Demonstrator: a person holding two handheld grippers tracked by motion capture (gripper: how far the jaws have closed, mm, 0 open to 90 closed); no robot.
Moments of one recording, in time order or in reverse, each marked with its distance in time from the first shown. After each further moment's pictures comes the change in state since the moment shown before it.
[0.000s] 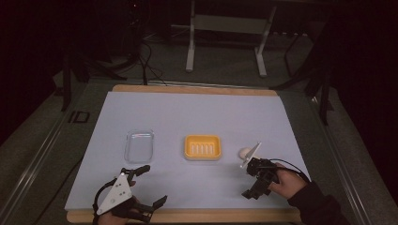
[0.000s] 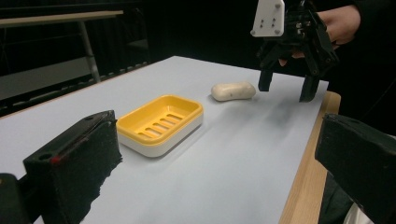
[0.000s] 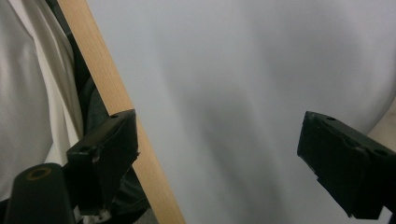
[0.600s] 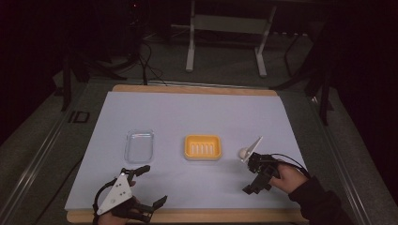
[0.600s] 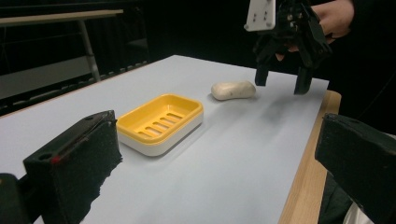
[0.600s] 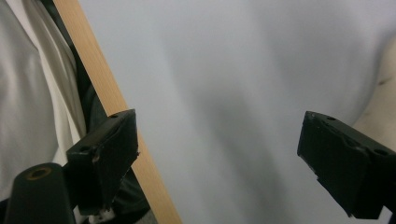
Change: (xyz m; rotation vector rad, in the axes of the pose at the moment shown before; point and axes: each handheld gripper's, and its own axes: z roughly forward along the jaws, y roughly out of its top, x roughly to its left) left arm 0.000 0.000 0.000 0.003 0.002 -0.002; right arm -0.012 0.004 -0.010 -0.020 0.021 0.029
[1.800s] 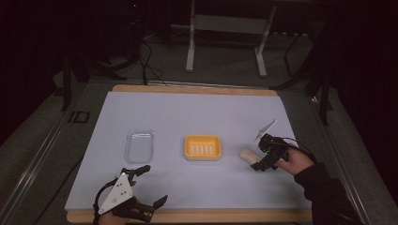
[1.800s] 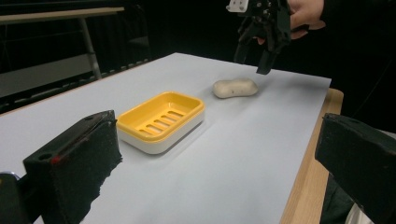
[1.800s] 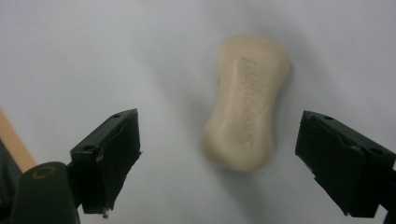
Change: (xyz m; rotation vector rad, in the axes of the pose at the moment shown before) left arm 0.000 -0.001 0.002 0.006 0.003 -0.001; right arm -0.058 -0.008 -0.019 -0.083 -0.173 0.103
